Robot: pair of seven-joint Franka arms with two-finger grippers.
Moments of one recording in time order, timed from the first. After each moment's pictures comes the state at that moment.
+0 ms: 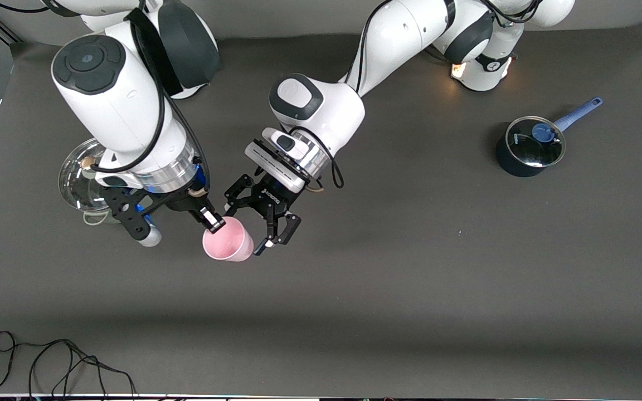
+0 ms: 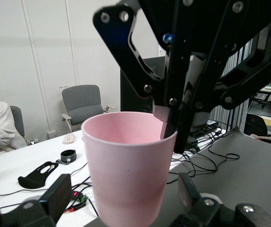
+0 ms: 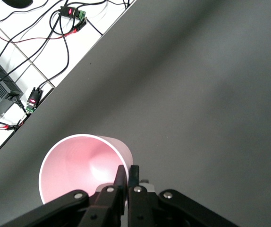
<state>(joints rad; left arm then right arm) -0.86 1.02 -0.21 -0.72 -1.42 3.44 1.57 0.47 0.51 -0.01 -0.99 -0.08 1.68 1.26</state>
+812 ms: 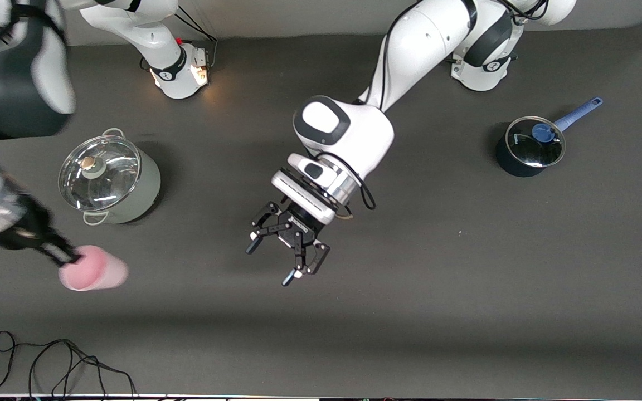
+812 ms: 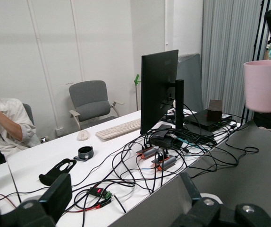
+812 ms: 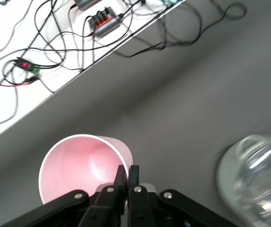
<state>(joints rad) -0.72 0.96 -0.21 -0.82 -1.40 3.30 1.57 0.13 0.48 -0.04 -0.96 -0.08 1.59 0.68</state>
